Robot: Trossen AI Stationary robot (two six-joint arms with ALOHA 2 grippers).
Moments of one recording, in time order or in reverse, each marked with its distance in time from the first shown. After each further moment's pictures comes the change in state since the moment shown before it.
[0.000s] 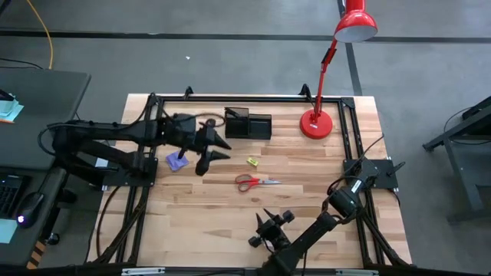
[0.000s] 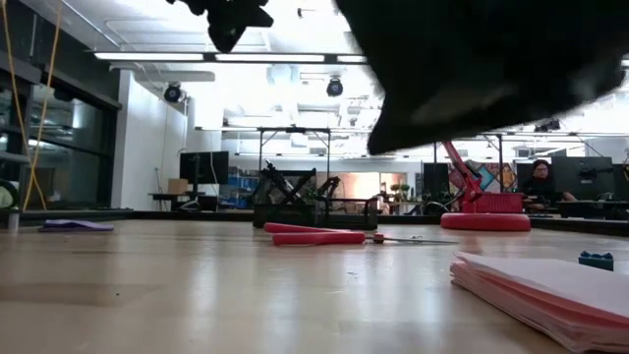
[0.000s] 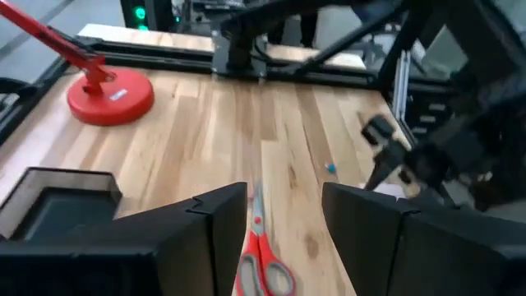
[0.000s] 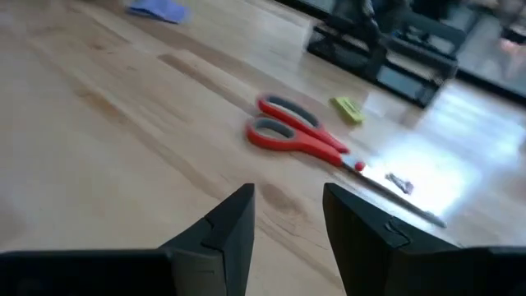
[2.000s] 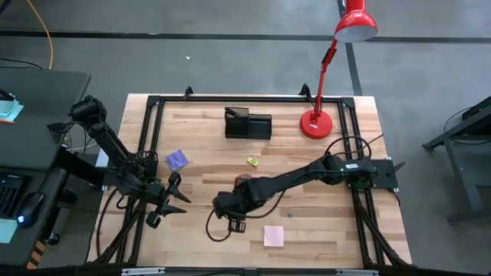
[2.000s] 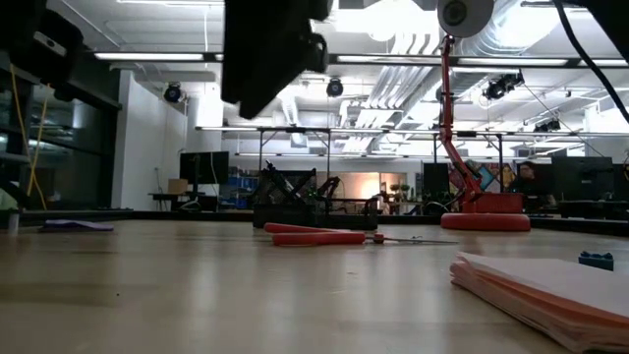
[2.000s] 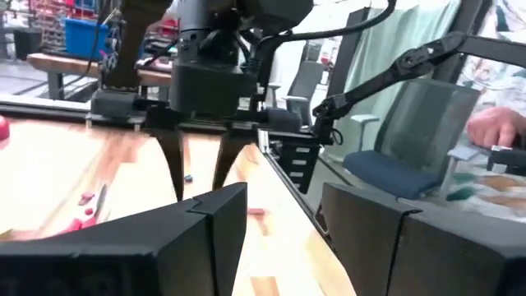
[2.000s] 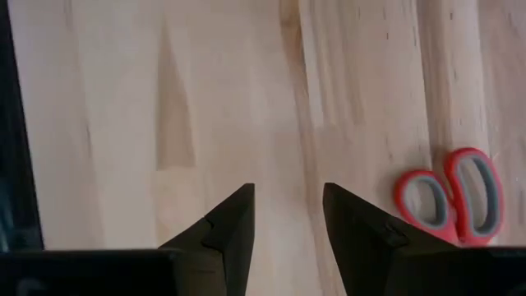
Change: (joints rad) left arm -1.046 -0.190 -0.853 1.137 -0.830 -0.106; right arm -0.426 -0.158 0.251 0.392 -1.053 -1.443
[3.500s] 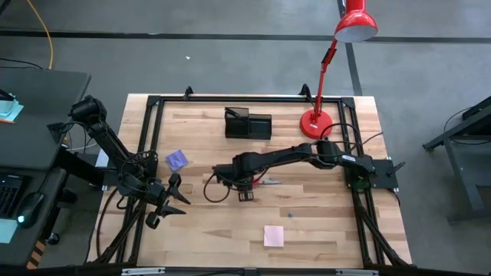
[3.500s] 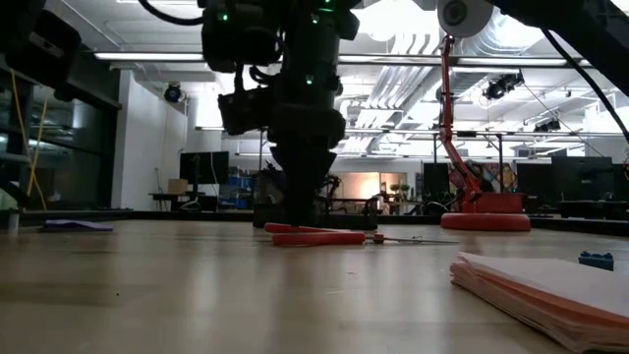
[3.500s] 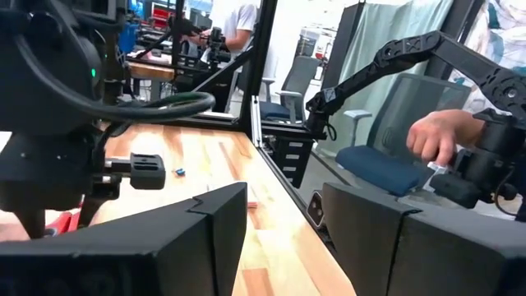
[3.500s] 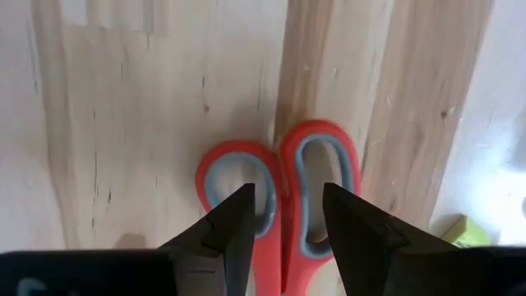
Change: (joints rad) left arm 0.000 0.000 0.000 -0.020 0.019 -0.027; right arm -0.220 0.001 -0.264 0.051 -0.029 -0.432
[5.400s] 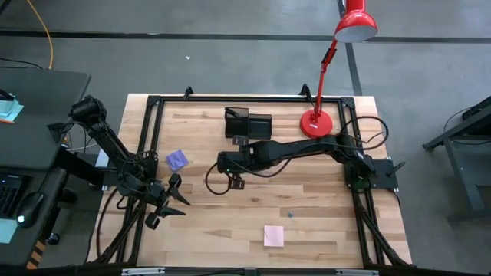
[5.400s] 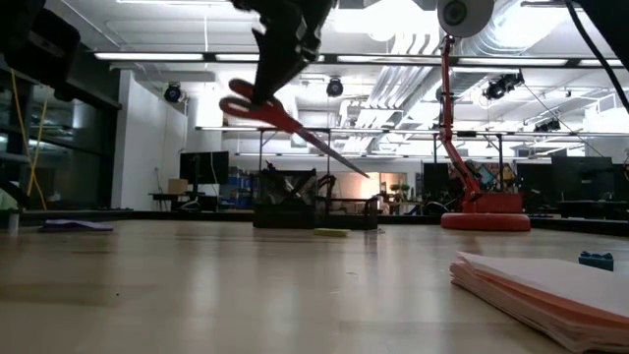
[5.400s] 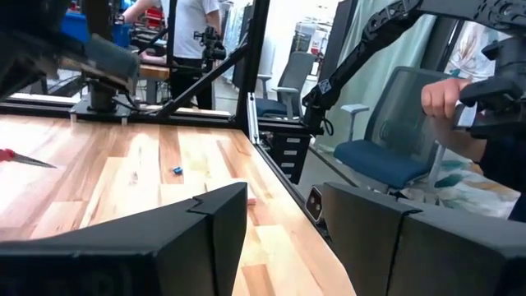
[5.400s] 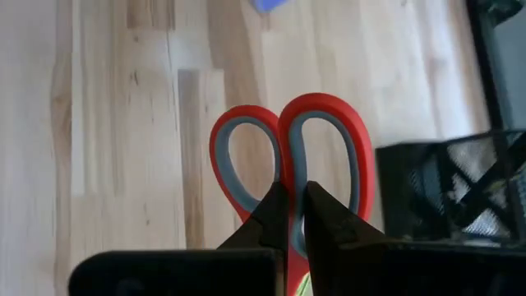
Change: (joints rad) left arm 0.000 0.000 0.000 -0.009 0.017 0.019; right arm 0.015 -0.231 -0.003 0.166 0.292 0.060
